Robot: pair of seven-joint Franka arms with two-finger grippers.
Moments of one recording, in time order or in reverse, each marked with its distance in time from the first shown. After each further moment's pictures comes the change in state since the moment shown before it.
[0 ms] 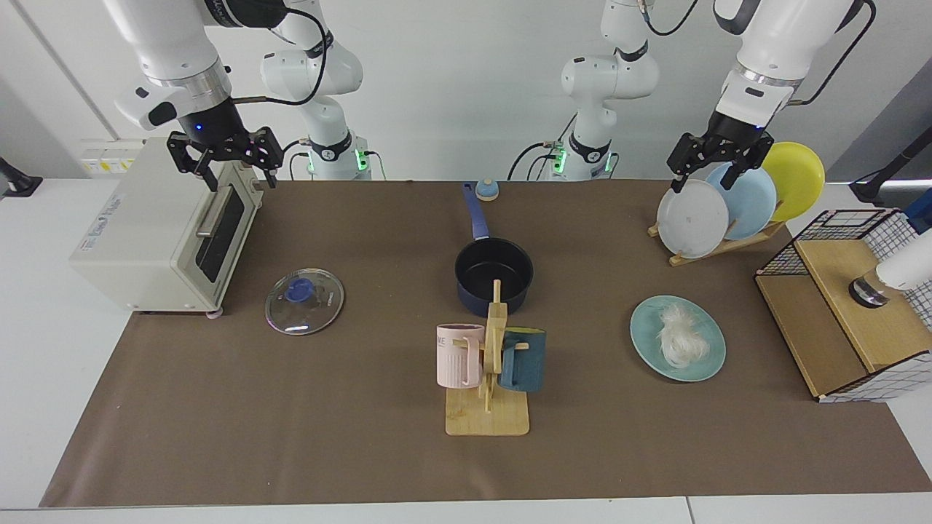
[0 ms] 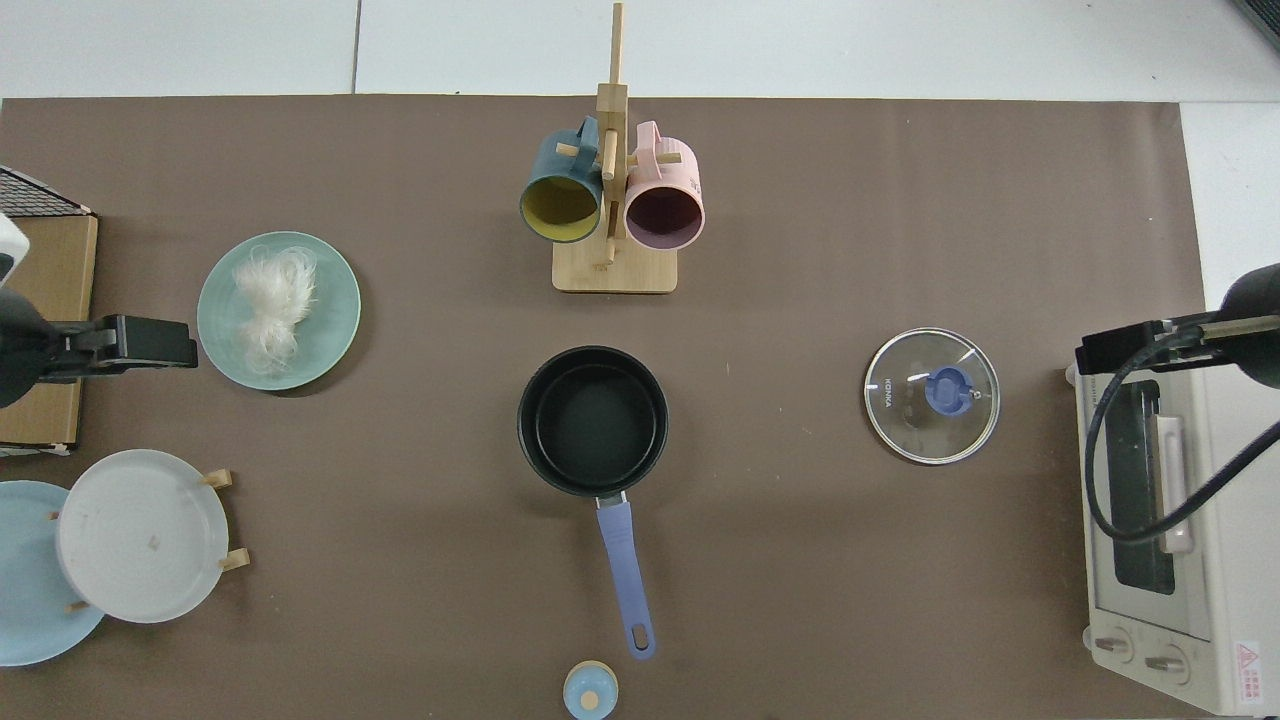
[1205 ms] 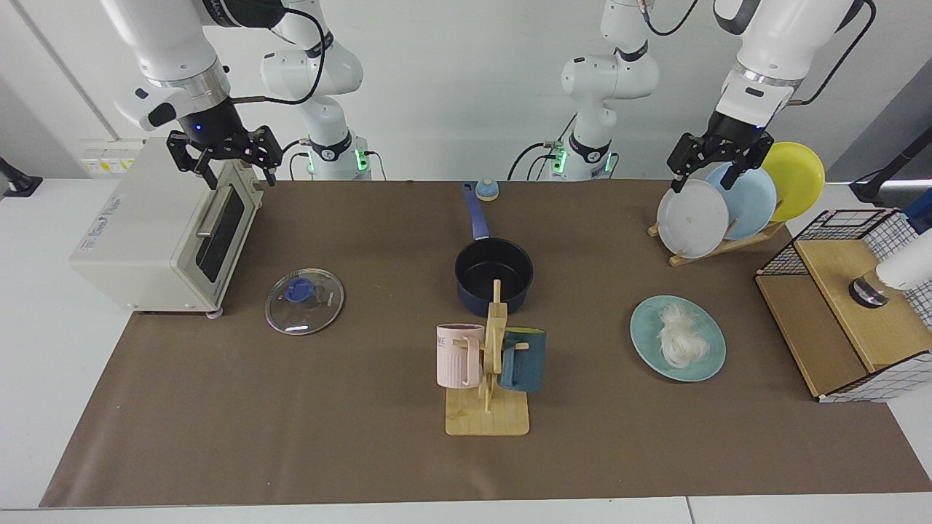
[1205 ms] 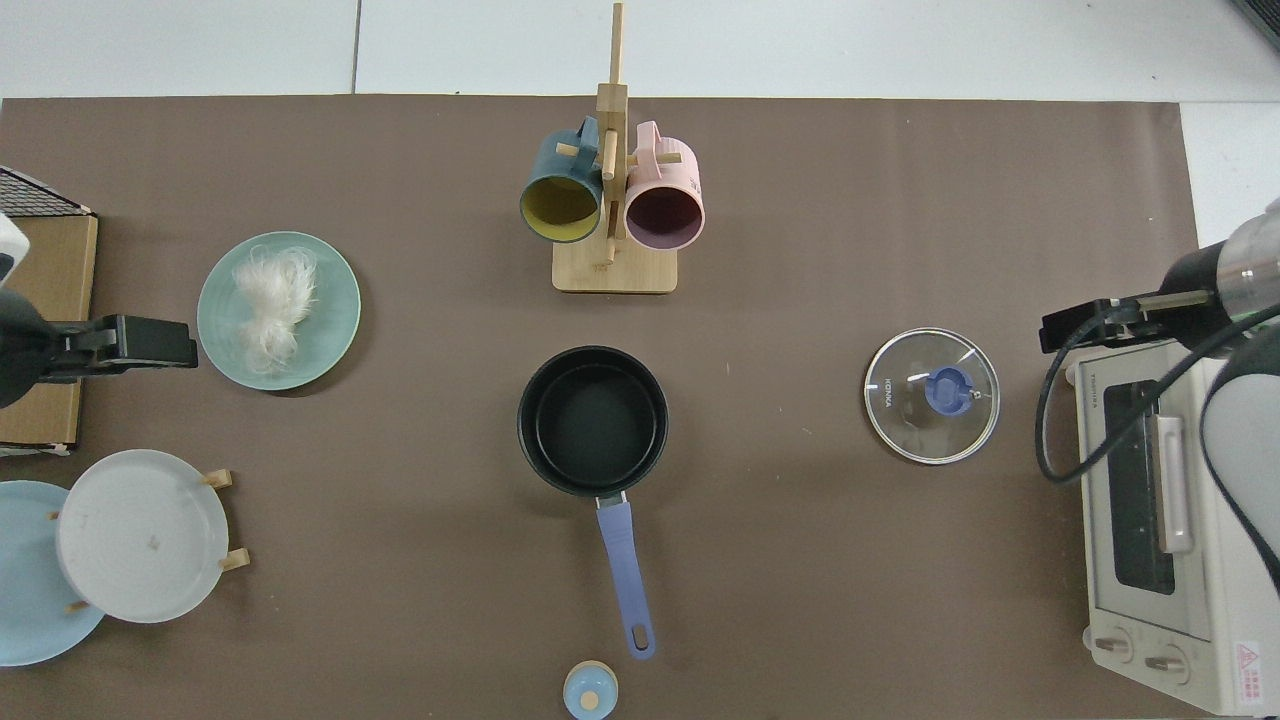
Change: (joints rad) left arm 0.000 0.000 0.000 0.000 0.000 0.000 0.000; right arm 0.000 0.072 -0.003 -0.041 0.001 0.100 -0.008
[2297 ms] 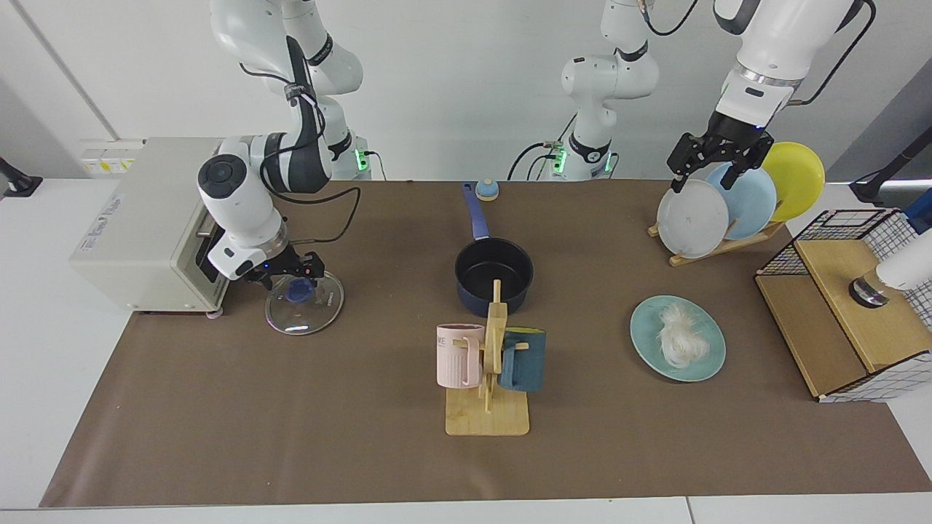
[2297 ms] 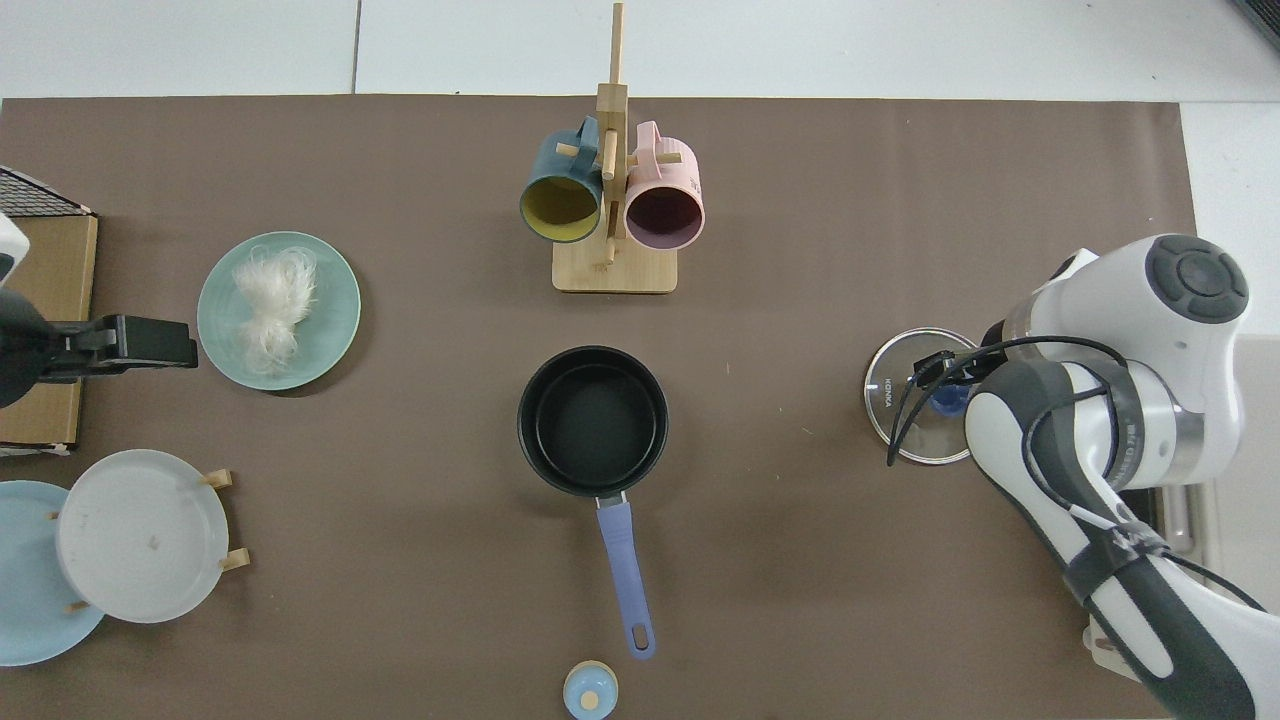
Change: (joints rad) left arm 0.000 0.000 0.000 0.000 0.000 0.000 0.000; right arm 0.002 0.155 0.006 -0.382 0.002 0.460 0.020
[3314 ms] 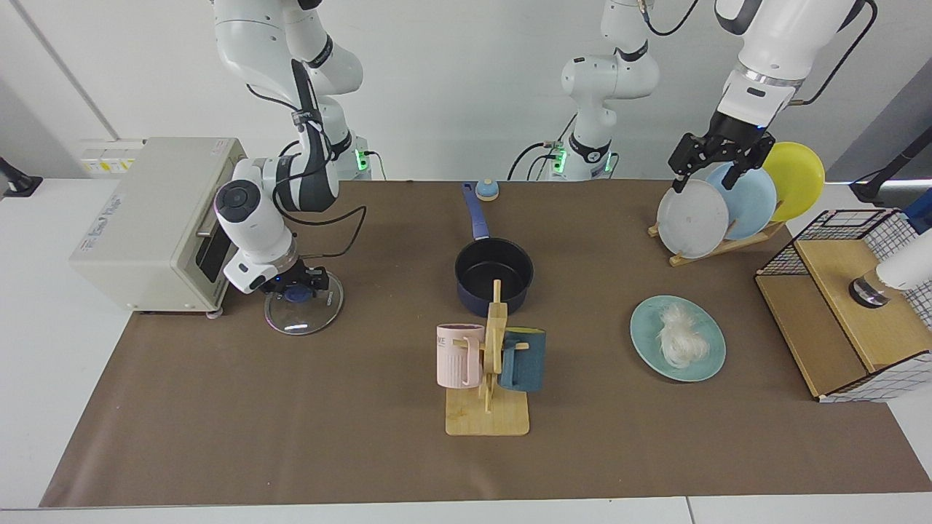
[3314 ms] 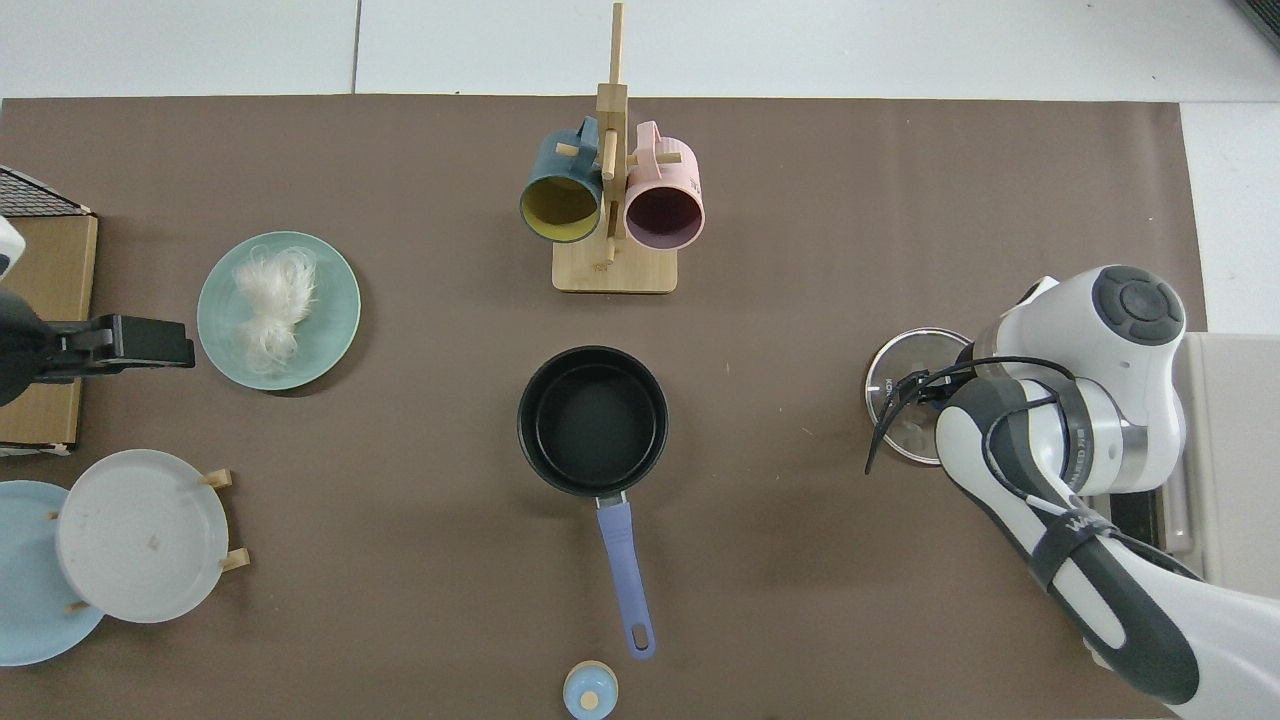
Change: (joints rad) left arm 0.000 0.000 0.010 -0.001 0.000 0.000 0.003; right arm 0.001 0.047 -0.001 -0.070 0.007 0.089 0.008
